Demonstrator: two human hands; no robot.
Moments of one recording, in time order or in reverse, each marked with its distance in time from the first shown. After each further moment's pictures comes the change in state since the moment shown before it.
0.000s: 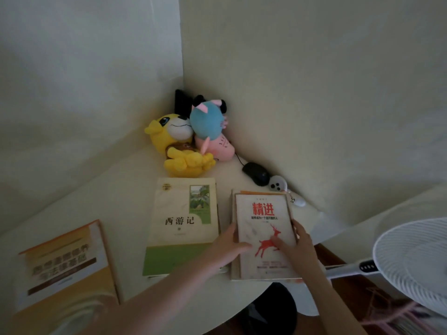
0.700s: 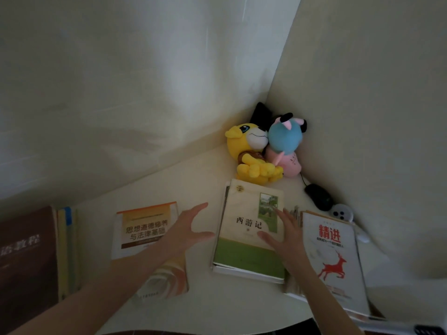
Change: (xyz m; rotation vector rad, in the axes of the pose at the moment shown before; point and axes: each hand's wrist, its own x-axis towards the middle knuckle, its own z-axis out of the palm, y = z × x) left_hand -0.128 -0.073 -0.183 0.174 0.495 0.114; right_hand -0.048 -0.128 0.108 -0.084 -0.205 -0.431
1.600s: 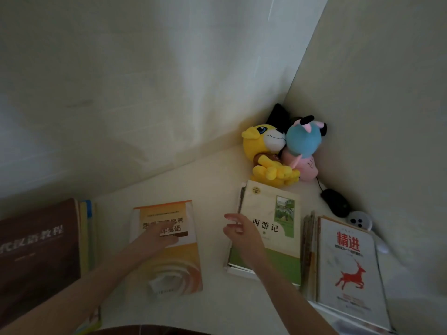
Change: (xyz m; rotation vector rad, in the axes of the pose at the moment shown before) left_hand -0.031 -0.064 -0.060 0.040 0.063 -0.318; right_hand -0.006 -0.084 0.095 0.302 -0.247 -0.019
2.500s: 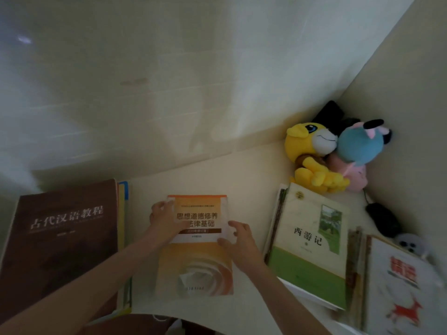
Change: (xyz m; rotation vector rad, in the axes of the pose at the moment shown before) left_hand 0.032 -0.044 -0.032 0.049 0.269 -0.163; right_hand 0.015 -0.006 0.086 -0.343 -0.235 0.140
